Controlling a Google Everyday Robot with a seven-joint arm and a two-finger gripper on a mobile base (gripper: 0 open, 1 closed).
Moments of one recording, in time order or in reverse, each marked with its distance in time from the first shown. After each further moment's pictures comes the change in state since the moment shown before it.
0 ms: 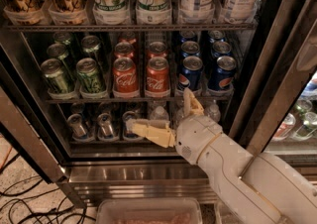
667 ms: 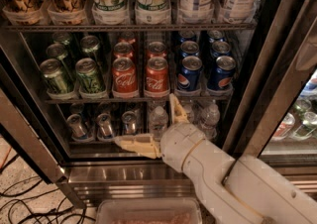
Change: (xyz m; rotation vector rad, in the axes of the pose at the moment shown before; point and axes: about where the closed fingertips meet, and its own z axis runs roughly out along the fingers) arm 0.031 0.022 0.013 -0.030 0.076 -0.170
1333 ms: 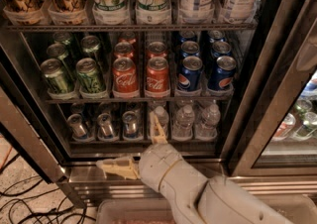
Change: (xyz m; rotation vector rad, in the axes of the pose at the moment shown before) arm 0.042 0.053 0.017 -0.029 0.023 -0.056
